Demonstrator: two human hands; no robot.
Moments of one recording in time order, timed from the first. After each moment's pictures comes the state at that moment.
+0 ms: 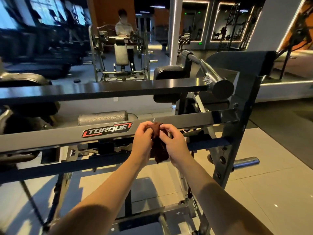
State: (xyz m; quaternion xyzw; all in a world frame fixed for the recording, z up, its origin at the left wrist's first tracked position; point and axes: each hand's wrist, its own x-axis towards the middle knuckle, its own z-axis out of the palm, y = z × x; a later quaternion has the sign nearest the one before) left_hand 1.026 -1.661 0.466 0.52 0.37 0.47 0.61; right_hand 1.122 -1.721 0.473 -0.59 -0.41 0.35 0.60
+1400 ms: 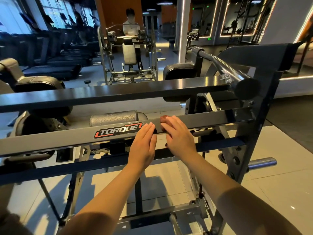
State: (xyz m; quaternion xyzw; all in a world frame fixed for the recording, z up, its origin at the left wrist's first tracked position) left_hand 0.980 -1.631 0.417 0.82 0.42 0.36 0.15; right_hand 1.146 -1.664 0.421 -0.68 -0.65 -0.08 0.35
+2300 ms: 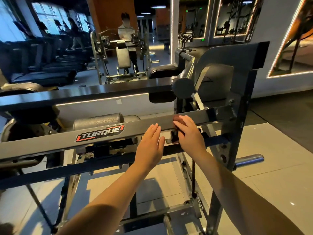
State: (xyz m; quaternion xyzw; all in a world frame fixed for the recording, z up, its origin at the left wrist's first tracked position) left_hand 1.059 -1.661 0.422 0.85 0.42 0.30 0.13; right_hand 1.237 -1.701 0.427 -0.73 -0.56 0.01 0.39
